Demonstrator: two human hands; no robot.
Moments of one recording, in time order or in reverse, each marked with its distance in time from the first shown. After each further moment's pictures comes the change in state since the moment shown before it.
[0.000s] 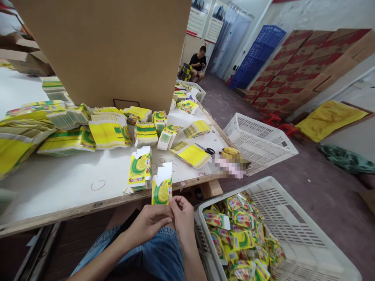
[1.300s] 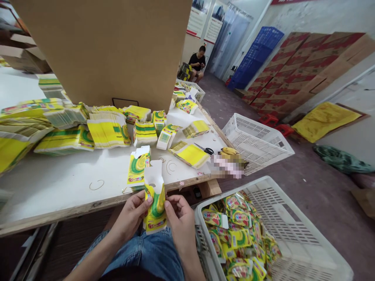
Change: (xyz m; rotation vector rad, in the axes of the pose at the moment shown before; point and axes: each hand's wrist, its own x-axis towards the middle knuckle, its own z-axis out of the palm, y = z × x) left_hand 0.000 0.014 -0.016 -0.851 0.372 -0.389; right_hand -0.035 -0.041 0.007 -0.192 -0.101 -0.174
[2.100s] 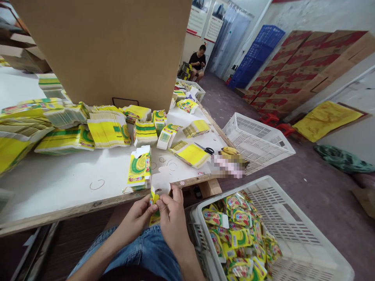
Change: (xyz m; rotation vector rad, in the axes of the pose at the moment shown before) left_hand -0.002 -0.003 -0.005 0.530 -0.147 0.196; right_hand 0.008 -0.008 0.012 -0.492 -0.106 -0.362
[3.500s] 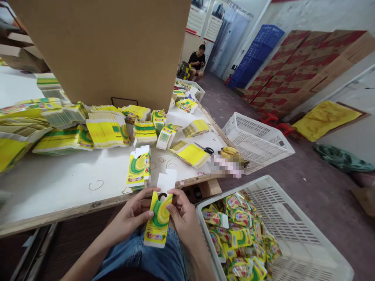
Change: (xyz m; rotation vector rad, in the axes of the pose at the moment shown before) left_hand -0.006 0.013 -0.015 -0.398 -0.171 -0.168; right_hand -0.003 0.022 -0.027 0.587 -0.204 0.196
